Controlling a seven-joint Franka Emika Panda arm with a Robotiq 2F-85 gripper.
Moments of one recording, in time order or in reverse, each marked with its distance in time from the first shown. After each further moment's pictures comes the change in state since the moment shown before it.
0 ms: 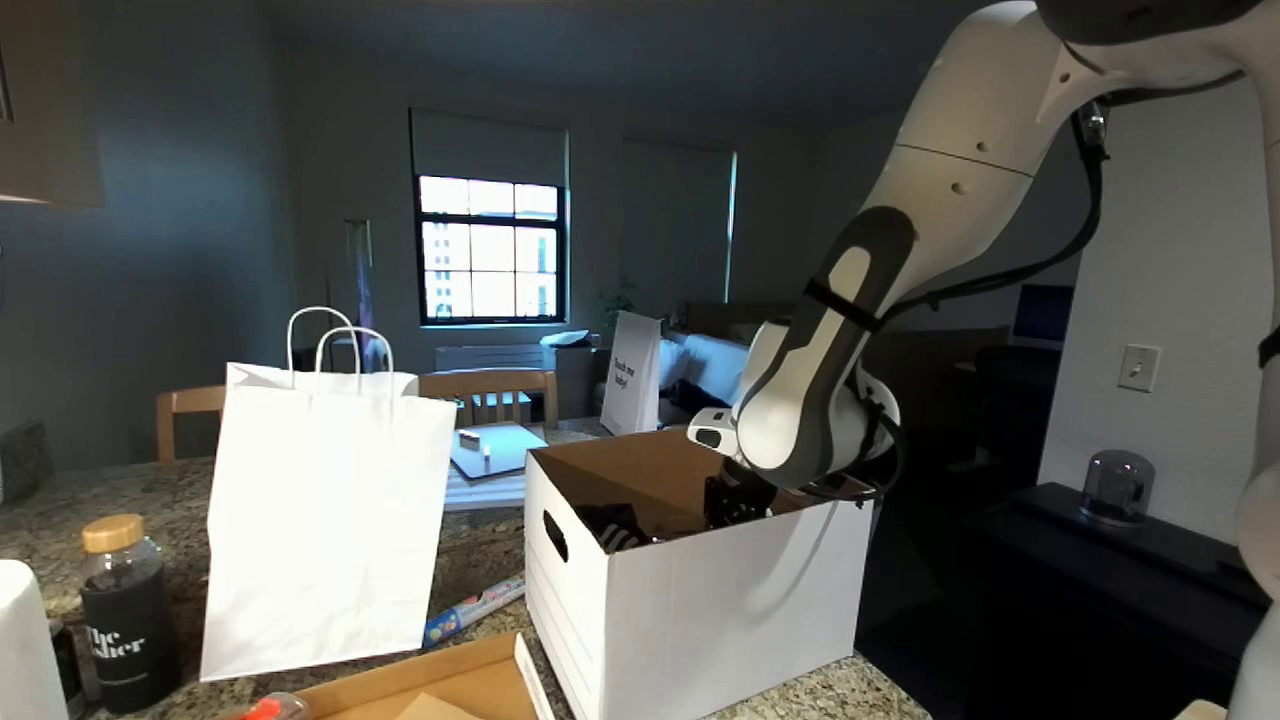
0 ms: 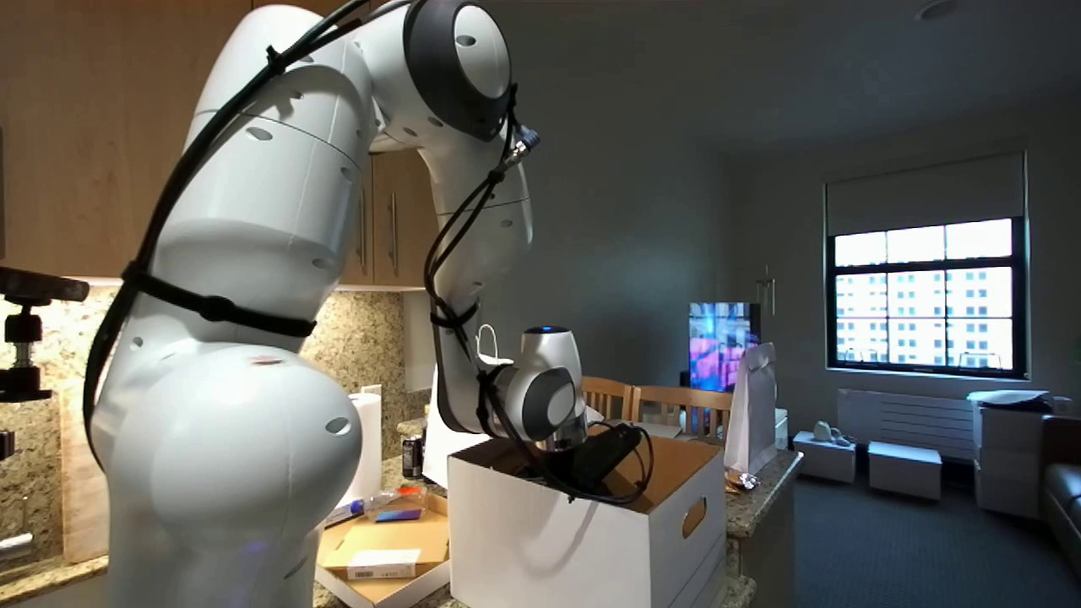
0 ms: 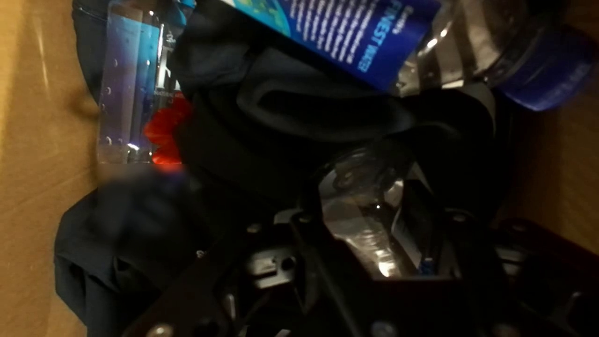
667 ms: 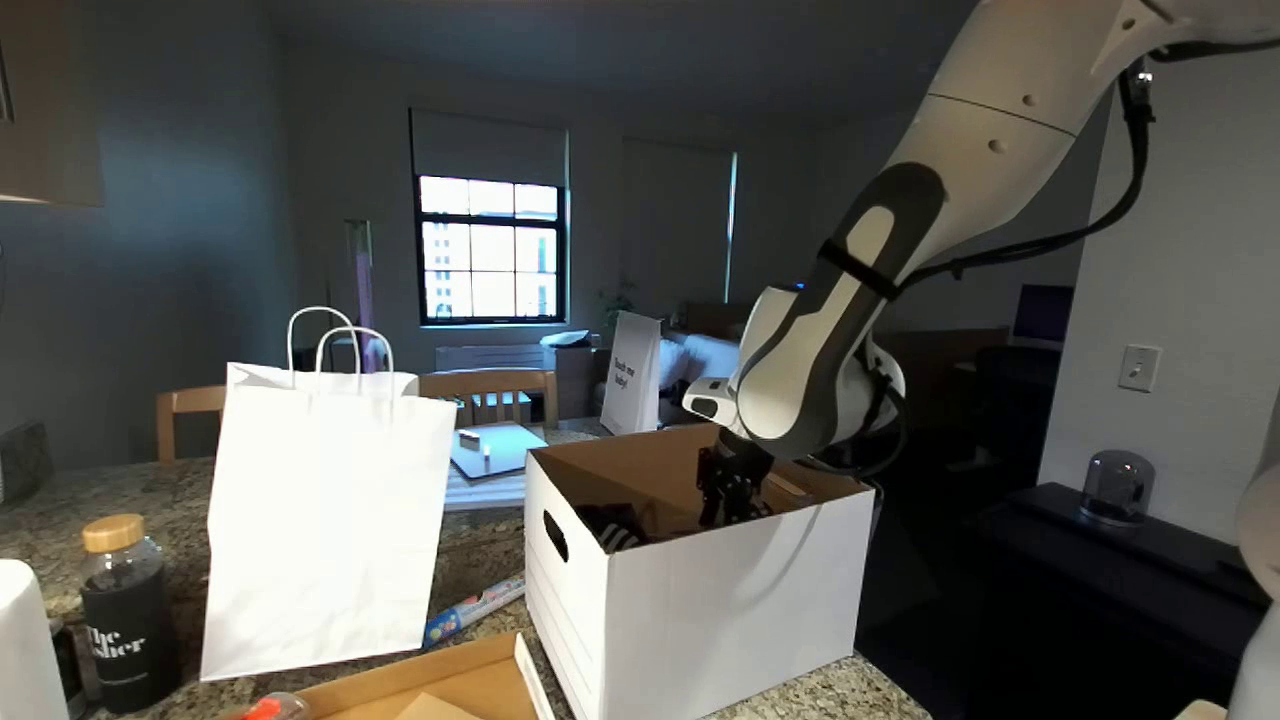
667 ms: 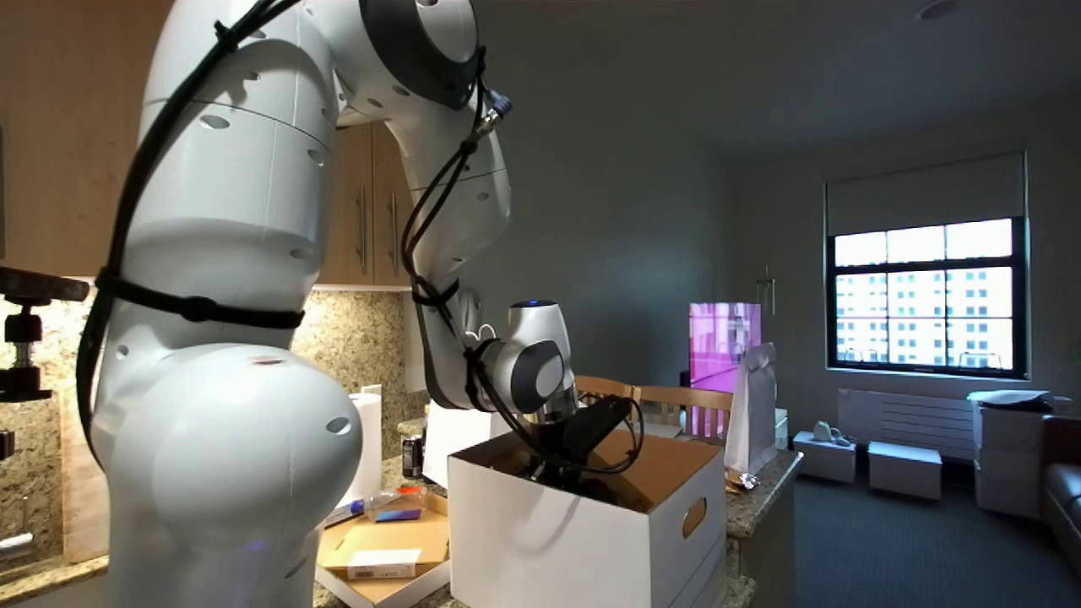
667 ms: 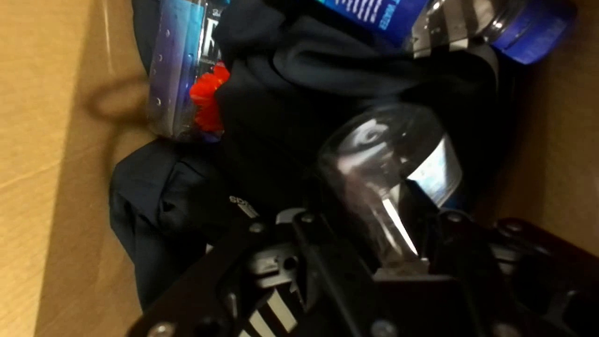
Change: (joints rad) arm 0.004 -0.126 0.033 -0.035 0.019 -0.036 0.000
